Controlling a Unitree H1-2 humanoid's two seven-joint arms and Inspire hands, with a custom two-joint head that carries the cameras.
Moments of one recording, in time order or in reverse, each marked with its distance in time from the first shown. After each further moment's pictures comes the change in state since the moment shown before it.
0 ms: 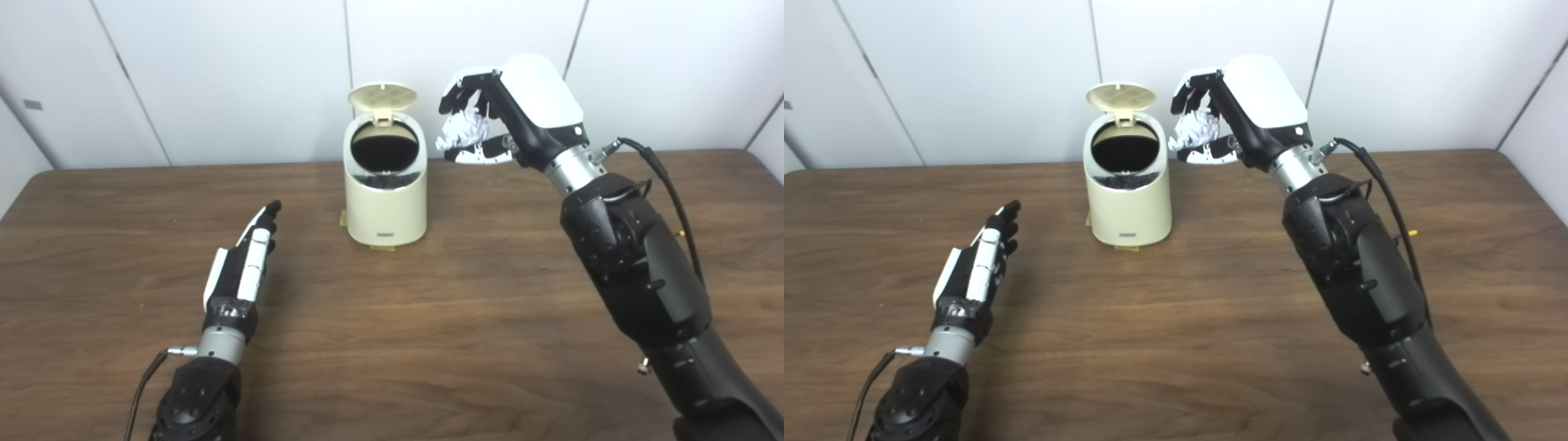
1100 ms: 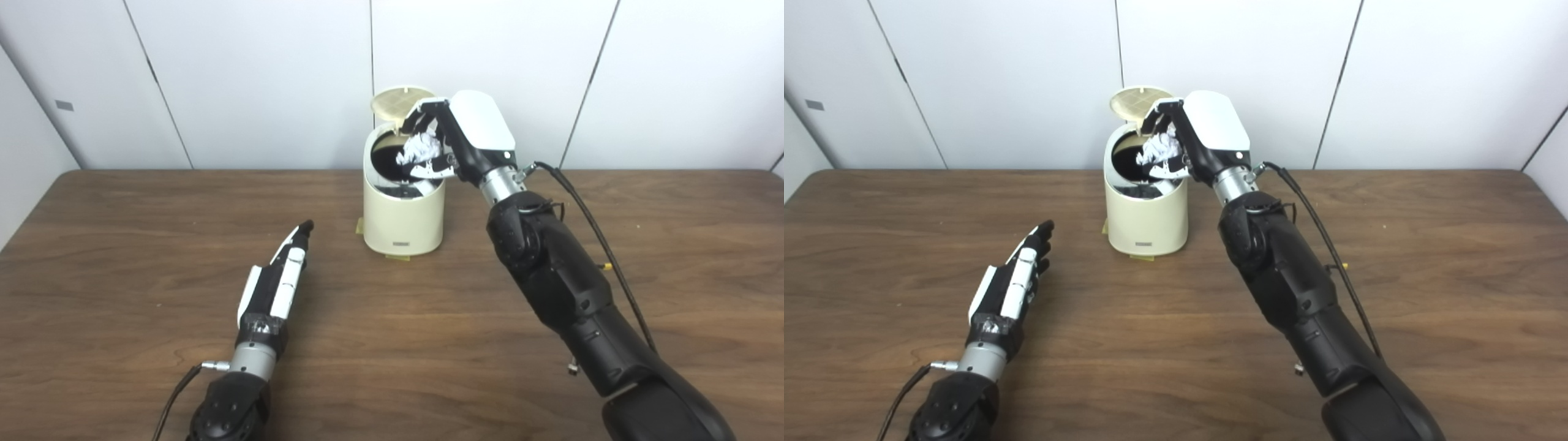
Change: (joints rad) left arm 0.029 -0.046 -0.018 0.023 0.008 -0.030 0.019; right arm -0.139 0.170 0.036 0.567 -0.009 -0.103 -0.316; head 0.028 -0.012
